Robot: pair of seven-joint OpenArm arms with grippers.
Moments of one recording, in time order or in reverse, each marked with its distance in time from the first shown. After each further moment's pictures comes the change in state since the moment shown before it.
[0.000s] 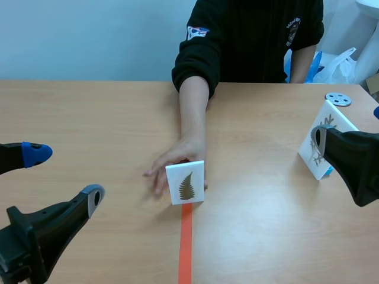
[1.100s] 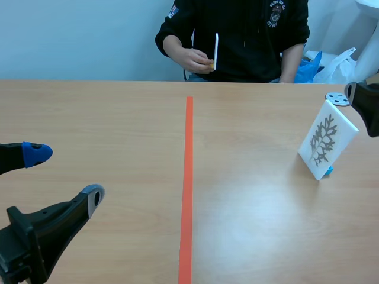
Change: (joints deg) left arm 0.0 0.0 0.0 0.0 0.0 0.0 0.0; right arm 21.2 5.1 -1.4 -19.7 -1.8 -1.1 1.7
